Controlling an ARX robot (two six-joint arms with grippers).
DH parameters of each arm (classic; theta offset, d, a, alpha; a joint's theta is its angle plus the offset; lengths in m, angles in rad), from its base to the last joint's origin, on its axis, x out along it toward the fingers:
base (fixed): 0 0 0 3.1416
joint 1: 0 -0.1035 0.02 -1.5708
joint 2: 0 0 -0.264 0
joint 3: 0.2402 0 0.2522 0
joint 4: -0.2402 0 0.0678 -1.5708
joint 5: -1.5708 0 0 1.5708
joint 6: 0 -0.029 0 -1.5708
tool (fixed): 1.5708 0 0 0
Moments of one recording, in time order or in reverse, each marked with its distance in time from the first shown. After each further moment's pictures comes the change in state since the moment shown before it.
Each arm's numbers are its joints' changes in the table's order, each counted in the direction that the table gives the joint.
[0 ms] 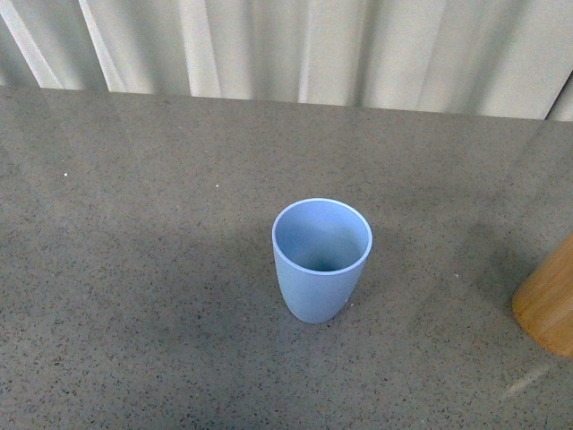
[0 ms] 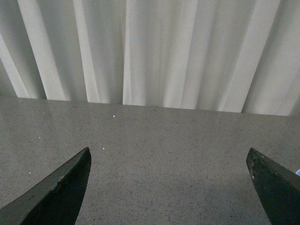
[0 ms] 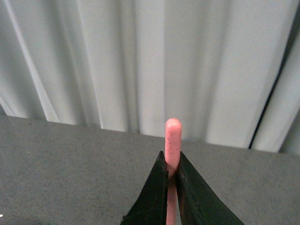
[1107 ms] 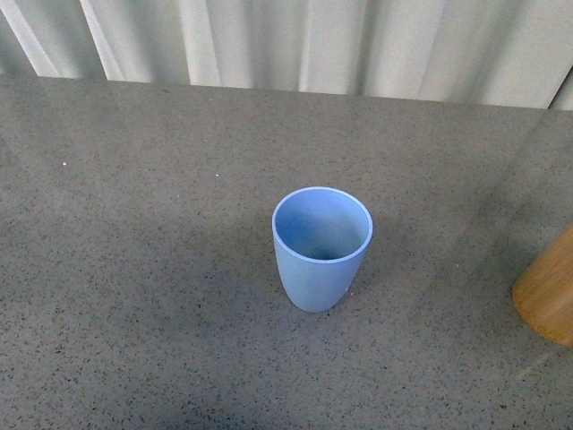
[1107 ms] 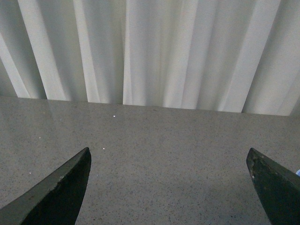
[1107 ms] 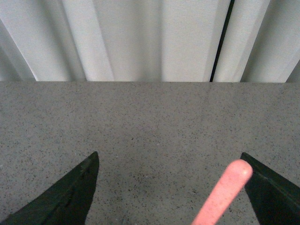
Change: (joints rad) left arm 0.000 0.000 0.000 0.000 0.000 0.000; right arm 0.180 -0.387 0.031 0.114 -0.024 -0.021
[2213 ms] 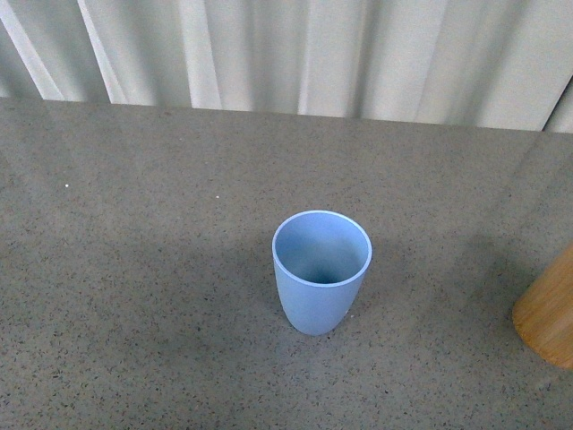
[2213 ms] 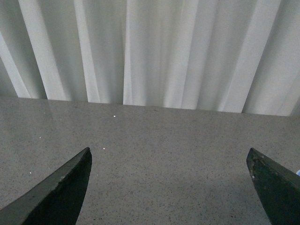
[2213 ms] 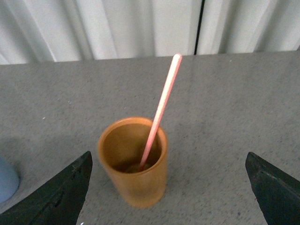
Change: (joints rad) left arm 0.000 0.000 0.000 0.000 0.000 0.000; right arm 0.117 1.210 -0.230 -1.061 0.069 0.016
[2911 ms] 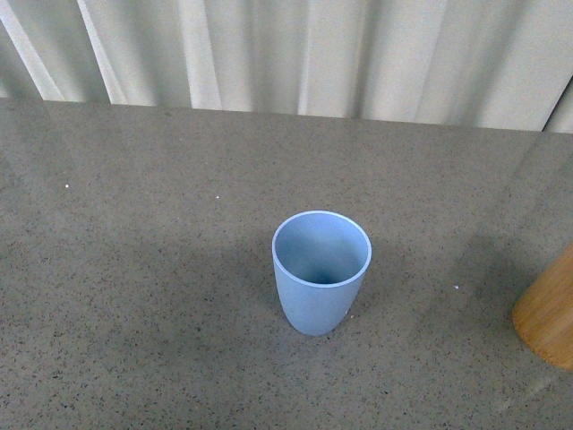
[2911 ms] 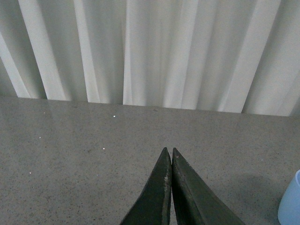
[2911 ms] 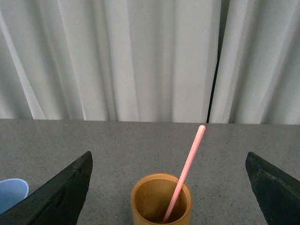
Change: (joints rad) left arm 0.000 -0.001 0.000 0.002 0.000 0.000; right arm -0.235 0.443 -0.103 -0.013 -0.169 -0.018
